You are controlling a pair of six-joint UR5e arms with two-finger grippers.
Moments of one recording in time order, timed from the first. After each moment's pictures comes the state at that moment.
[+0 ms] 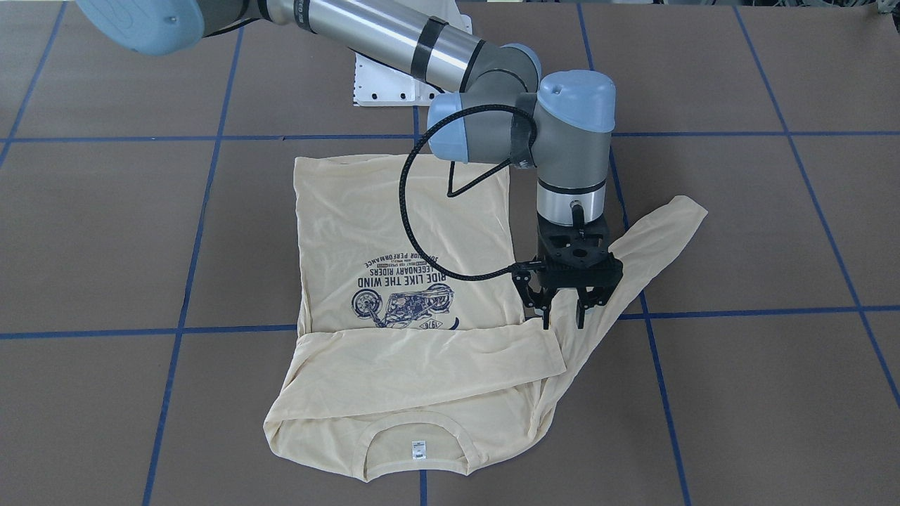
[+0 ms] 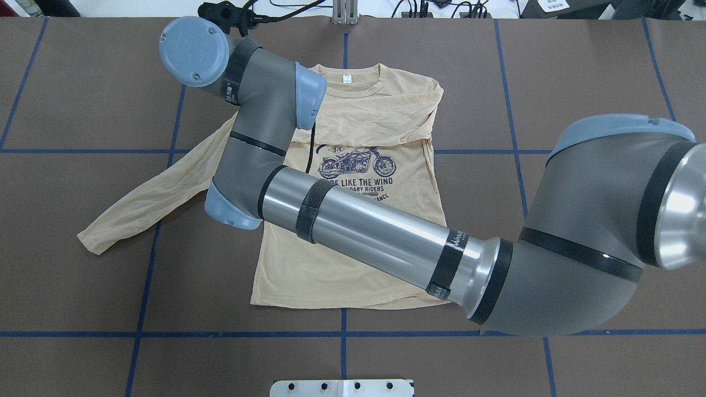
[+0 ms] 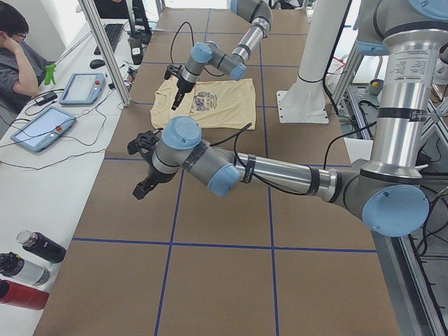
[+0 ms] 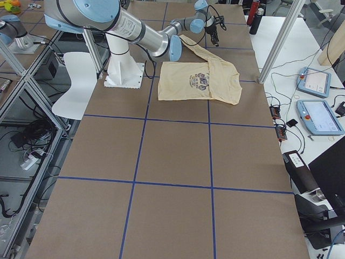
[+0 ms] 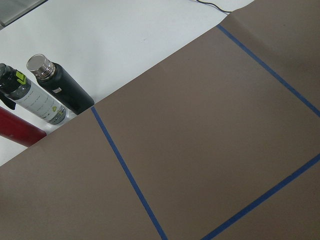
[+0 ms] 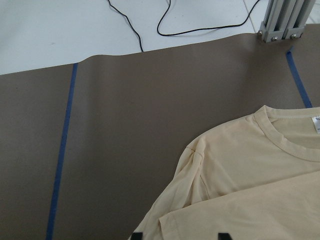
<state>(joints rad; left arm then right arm) -1.59 -1.65 -1.67 -2.07 -2.33 0.14 0.55 -0.14 0.72 -1.16 1.49 1.32</state>
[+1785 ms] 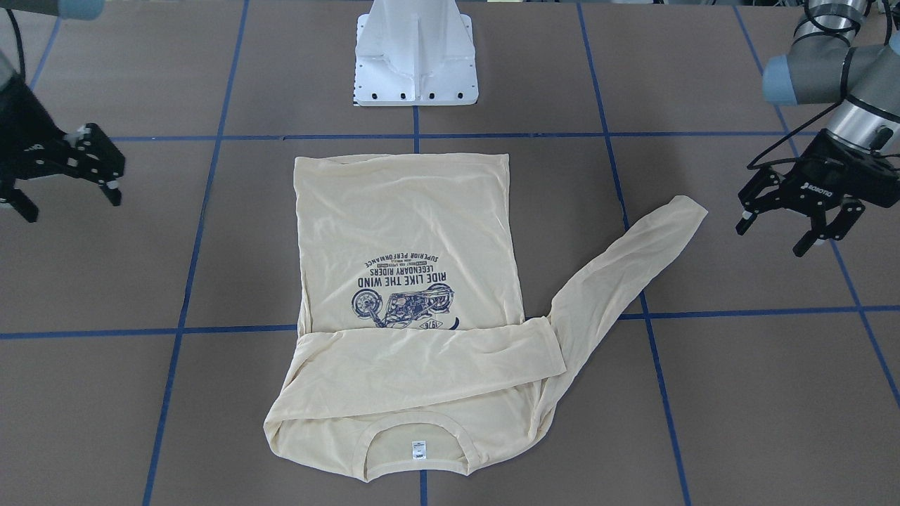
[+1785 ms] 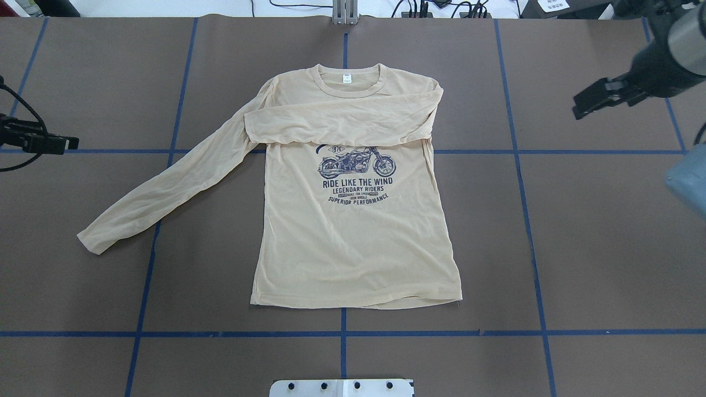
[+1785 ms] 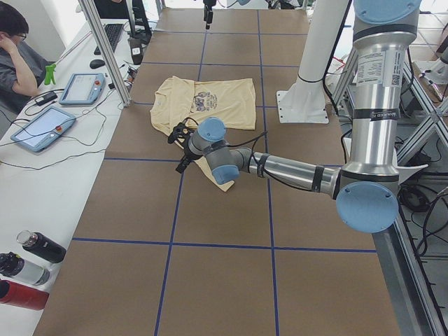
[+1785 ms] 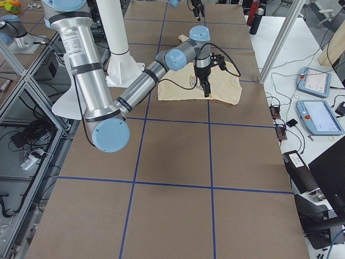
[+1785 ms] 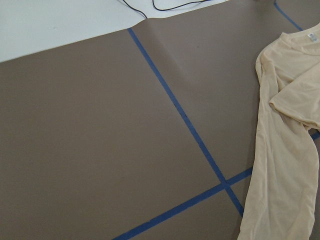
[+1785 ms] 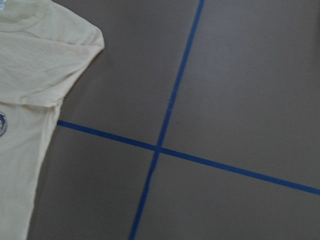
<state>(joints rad) -1.03 -1.53 -1.72 -2.50 -2.03 -0.62 1.15 -1.37 2.09 -1.74 2.16 0.39</state>
